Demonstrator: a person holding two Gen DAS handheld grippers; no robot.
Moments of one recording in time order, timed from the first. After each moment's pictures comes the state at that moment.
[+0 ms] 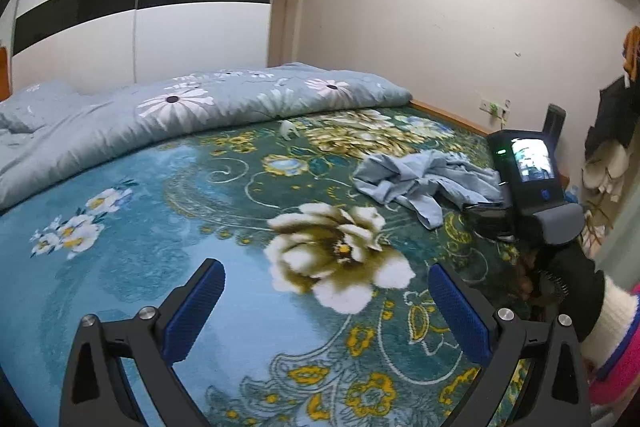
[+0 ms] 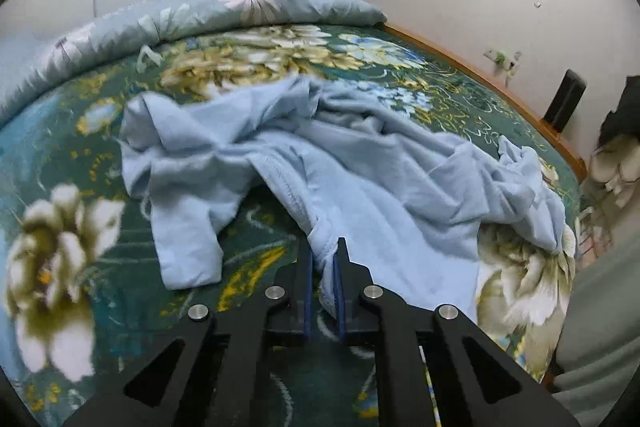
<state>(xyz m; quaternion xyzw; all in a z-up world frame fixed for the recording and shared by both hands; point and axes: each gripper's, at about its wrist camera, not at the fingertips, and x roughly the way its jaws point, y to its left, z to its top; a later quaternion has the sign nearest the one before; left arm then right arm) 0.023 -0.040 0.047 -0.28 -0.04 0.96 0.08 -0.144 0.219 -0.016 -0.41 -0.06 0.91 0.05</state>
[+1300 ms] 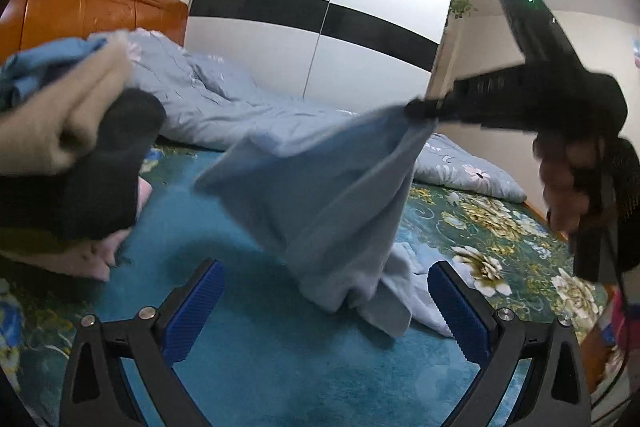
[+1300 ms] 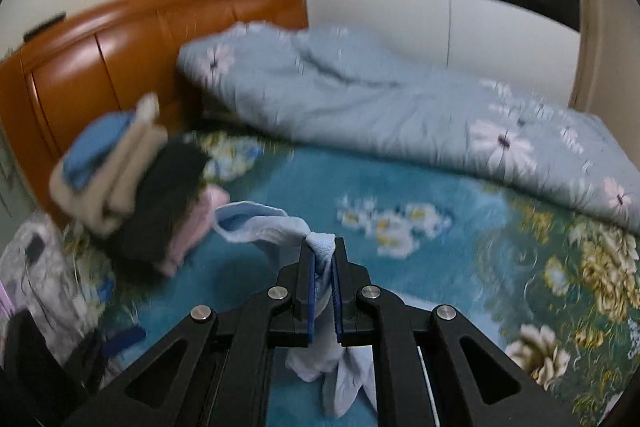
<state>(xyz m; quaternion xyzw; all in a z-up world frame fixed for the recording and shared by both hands) 0.263 -0.229 0.090 -0.20 -0.17 0.95 -0.15 0.056 -0.135 0.157 -0.33 -0.15 0.79 -0.49</state>
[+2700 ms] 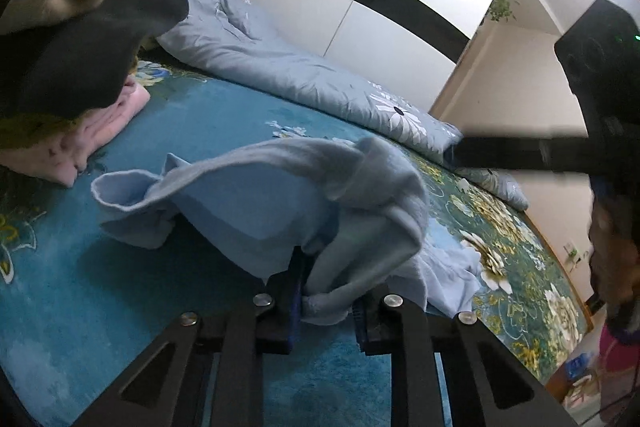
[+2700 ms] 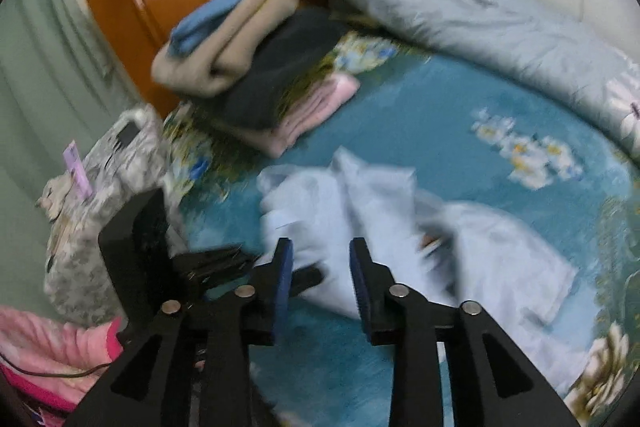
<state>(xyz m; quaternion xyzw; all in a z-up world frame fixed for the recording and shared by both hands) 0.251 -0.244 0.021 -0.24 -0.28 0.92 -0.14 0.088 -0.146 0.099 -0.39 -0.21 0.62 -0.64</state>
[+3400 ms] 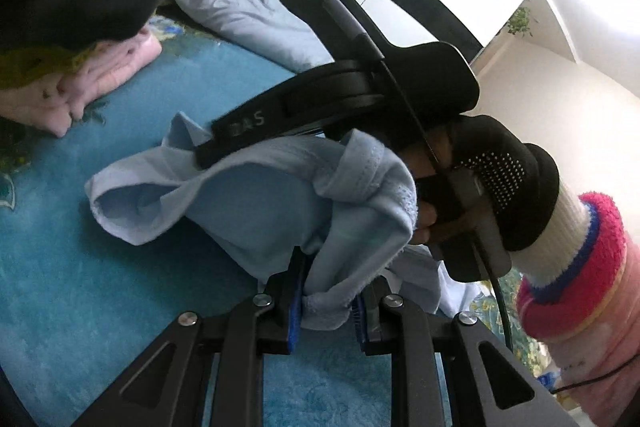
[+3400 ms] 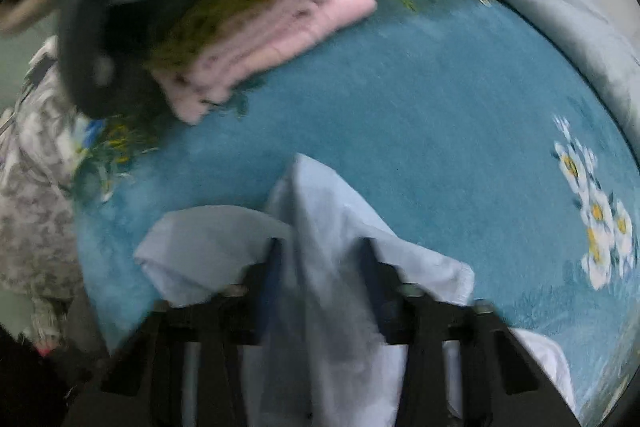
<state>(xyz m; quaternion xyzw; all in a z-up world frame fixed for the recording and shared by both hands) 0.251 -0.267 -0.008 -0.26 -0.35 0.89 -0.12 0.101 -0.336 -0.038 -0.45 -0.38 0.55 -0.59</state>
